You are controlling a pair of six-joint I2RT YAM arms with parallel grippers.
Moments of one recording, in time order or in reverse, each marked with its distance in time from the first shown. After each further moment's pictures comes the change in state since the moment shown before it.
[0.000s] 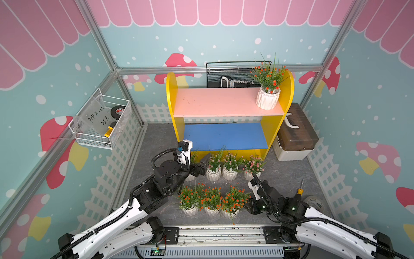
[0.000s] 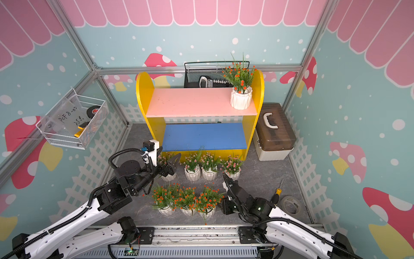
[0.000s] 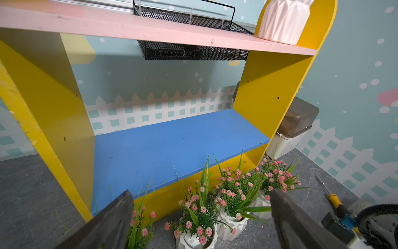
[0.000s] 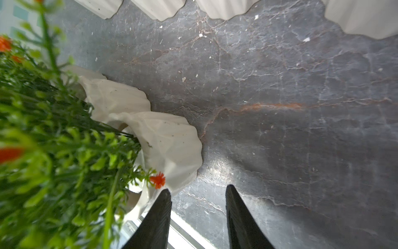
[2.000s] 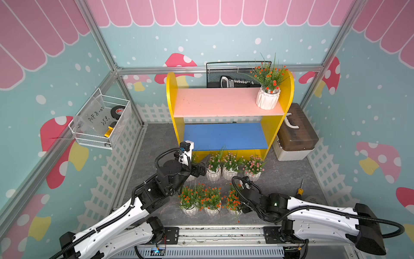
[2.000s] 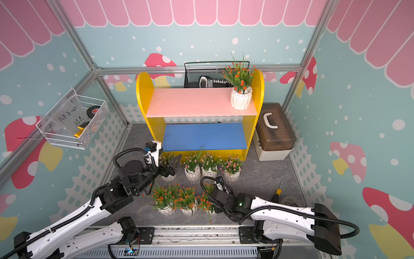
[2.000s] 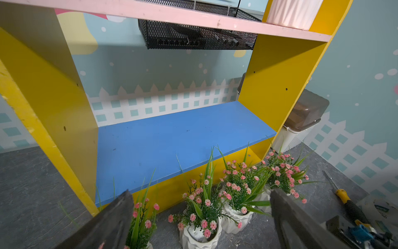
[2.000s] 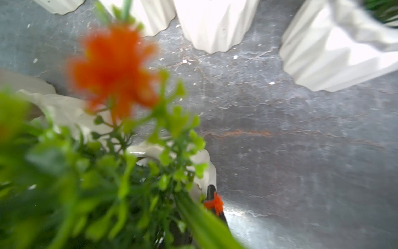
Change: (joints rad) left arm 0.000 0.021 -0.007 -0.014 -0.014 -0.008; right arm 0.207 0.269 0.194 -0.103 0.400 0.069
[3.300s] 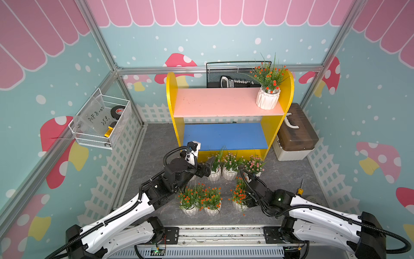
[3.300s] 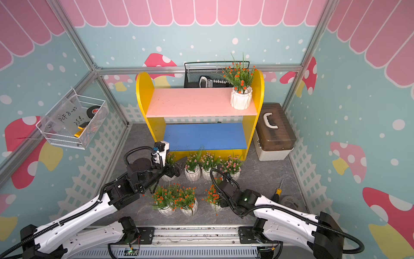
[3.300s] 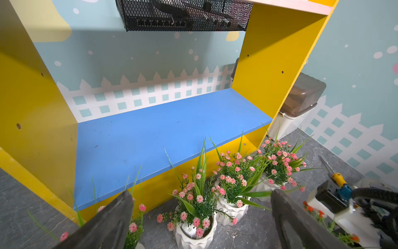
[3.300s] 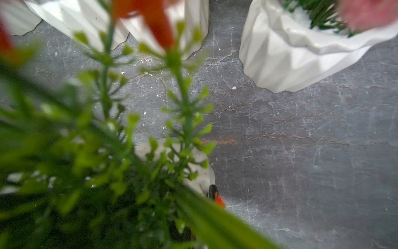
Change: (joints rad) left arm 0.000 0.074 0.000 0.030 0.066 0.020; right arm -0.199 -0.016 -0.047 0.041 -0.100 -0.104
